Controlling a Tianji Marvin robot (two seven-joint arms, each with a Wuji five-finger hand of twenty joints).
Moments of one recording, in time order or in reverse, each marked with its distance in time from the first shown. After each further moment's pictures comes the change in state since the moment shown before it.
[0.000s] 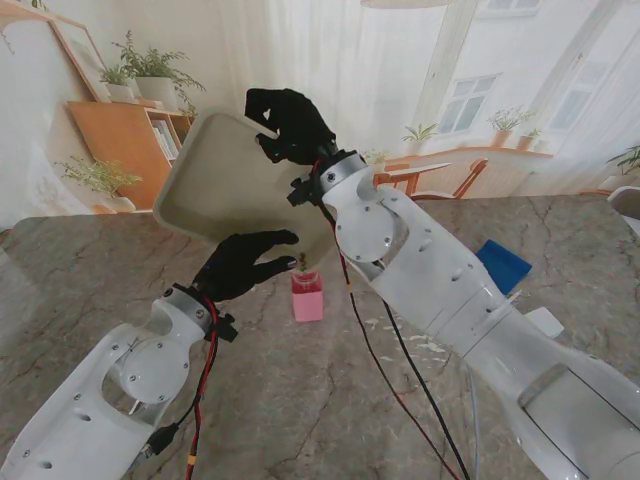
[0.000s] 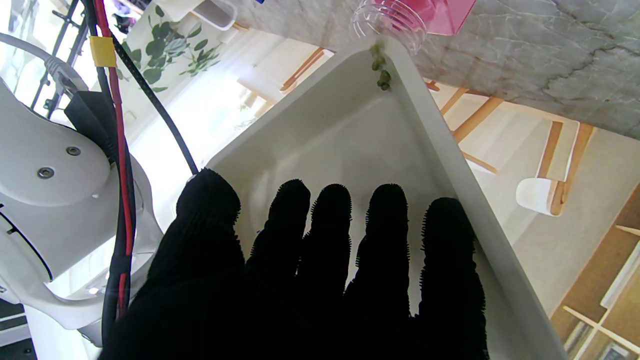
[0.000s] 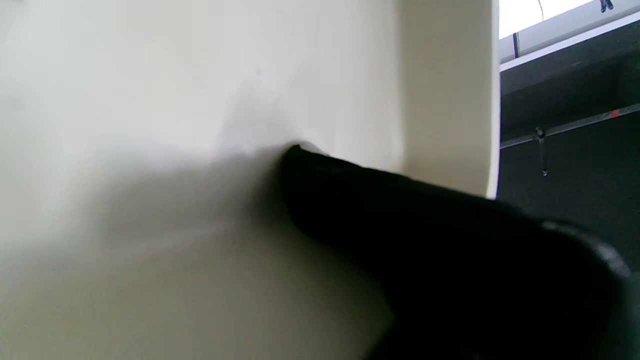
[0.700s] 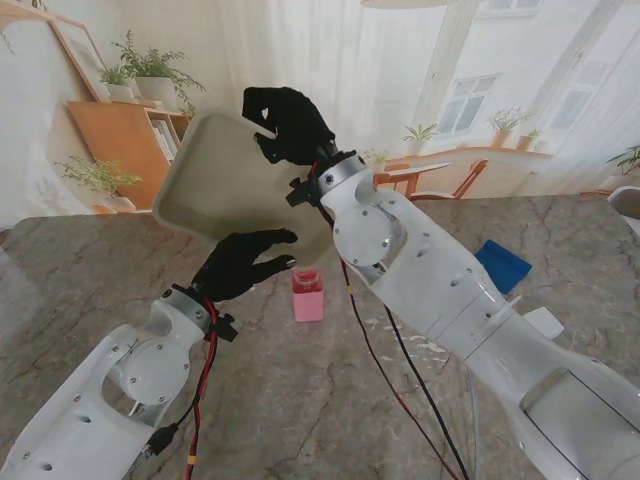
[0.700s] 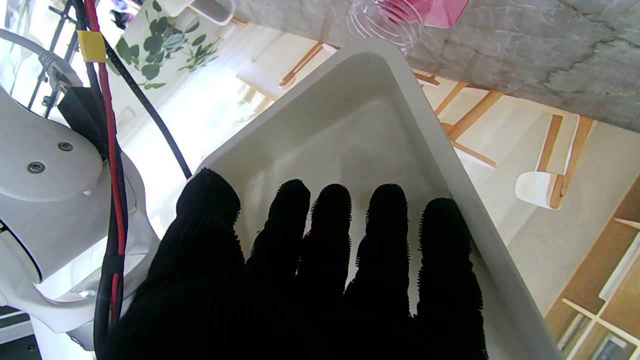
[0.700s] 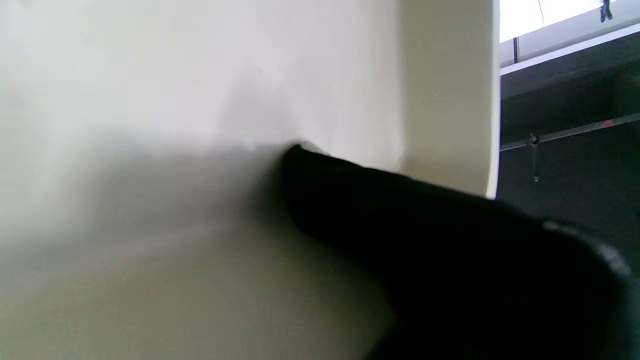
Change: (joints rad) left arm 0.006 -0.002 -0.003 -0.003 0.009 -0.001 0.017; right arm -0.009 0.005 -0.002 -0.029 -0.052 0.017 -0.033; left_hand 0.000 0.000 0.000 0.000 0.000 0.000 0.000 0.000 0.000 0.000 0.000 0.000 0.000 0.000 0.000 0.000 -0.002 -0.023 0.000 0.000; right_hand -0.001 0.000 0.000 0.000 0.000 0.000 0.001 0.000 0.001 0.000 0.000 0.000 0.001 -0.004 0.000 0.000 0.003 -0.004 0.000 0.000
